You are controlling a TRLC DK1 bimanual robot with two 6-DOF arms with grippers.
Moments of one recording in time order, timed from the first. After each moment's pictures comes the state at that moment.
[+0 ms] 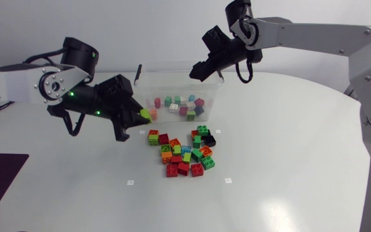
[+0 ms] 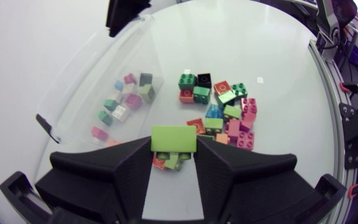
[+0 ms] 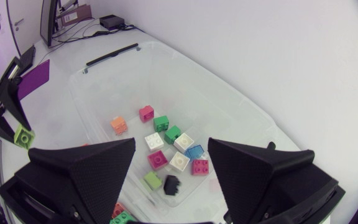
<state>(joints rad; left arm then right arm) -0.27 1.61 1.08 -0.36 0.49 0.89 0.32 2.16 1.92 -0.48 -0.36 -0.40</state>
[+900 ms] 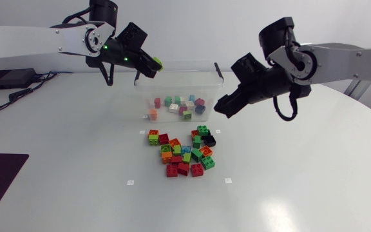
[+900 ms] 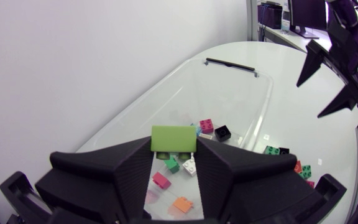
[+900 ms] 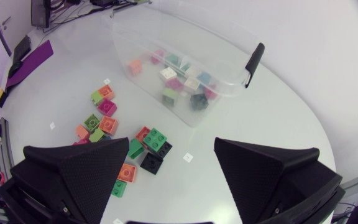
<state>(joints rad) -0.24 2.05 1.73 -0.27 0.39 0.51 0.31 1.68 1.22 -0.39 -0.23 -0.35</state>
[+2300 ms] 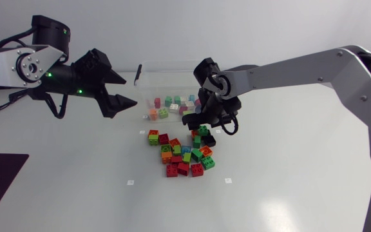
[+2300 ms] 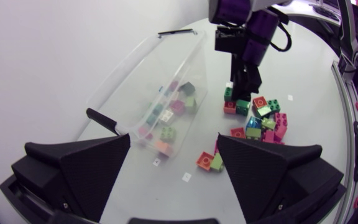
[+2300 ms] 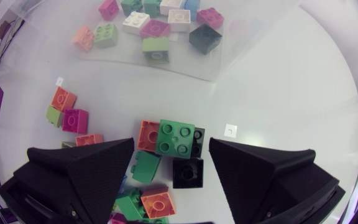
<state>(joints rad) -0.13 1.59 1.15 -0.31 0.51 0.85 0.50 2.11 1.51 -0.56 0.06 0.24</state>
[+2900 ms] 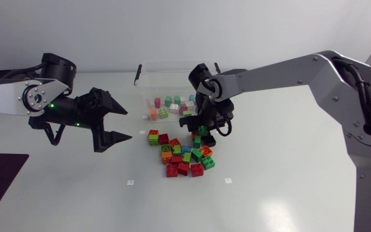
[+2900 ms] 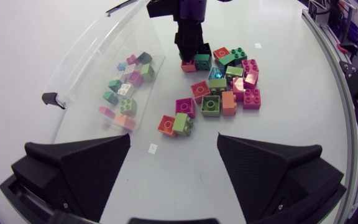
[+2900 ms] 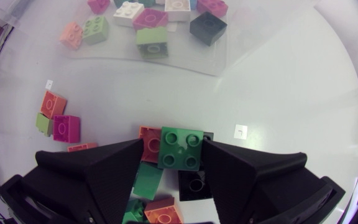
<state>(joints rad) -0.12 1.58 0.96 -0.34 0.53 1.13 0.51 2.19 1.58 -0.59 0.07 0.29</state>
